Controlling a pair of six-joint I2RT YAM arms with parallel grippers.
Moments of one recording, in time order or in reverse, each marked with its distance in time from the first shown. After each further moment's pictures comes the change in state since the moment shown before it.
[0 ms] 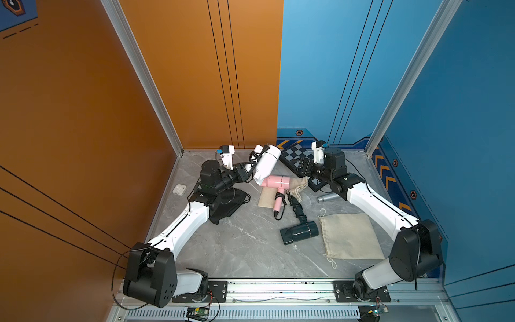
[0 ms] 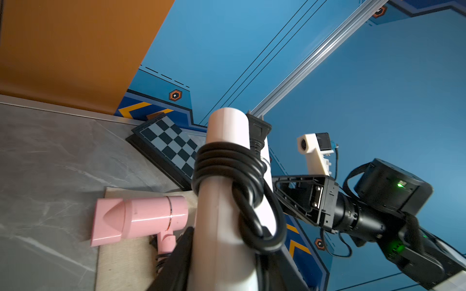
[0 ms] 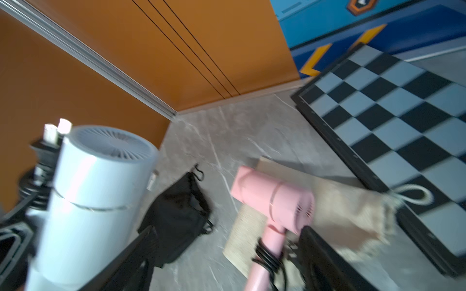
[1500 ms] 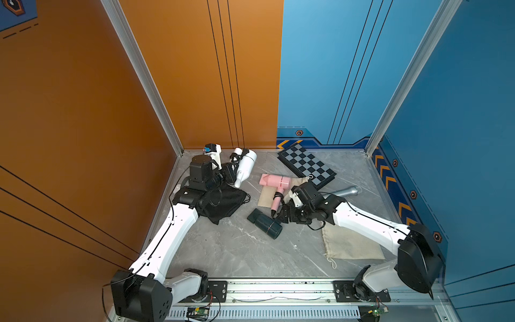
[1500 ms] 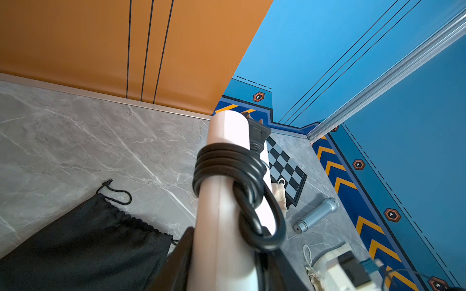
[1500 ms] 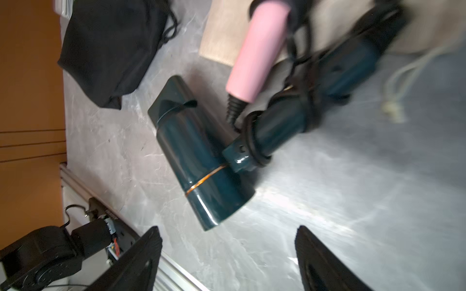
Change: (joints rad) left arm 0.046 -0.120 0.156 -0.511 -0.280 0.225; right arm 0.308 -0.072 -0.176 -0.378 0.029 0.113
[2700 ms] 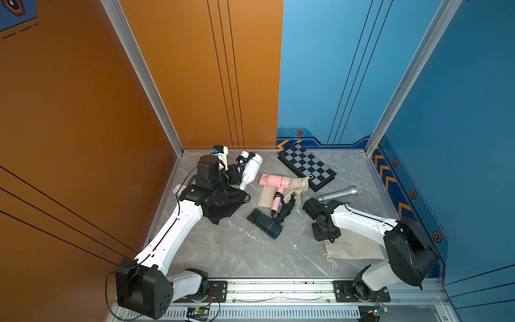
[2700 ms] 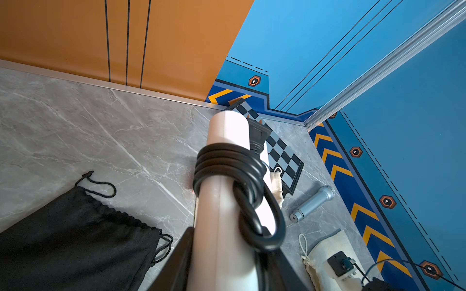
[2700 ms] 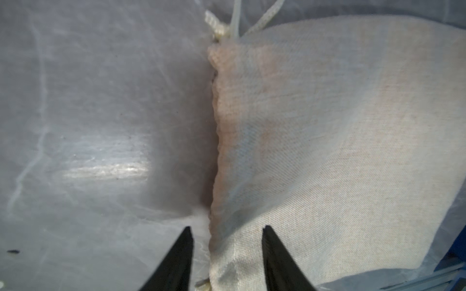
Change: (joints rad) left arm -0.052 0.053 0.000 0.010 0.004 -0.011; right arm -0.051 0.125 -0.153 -0.341 0.427 -0.089
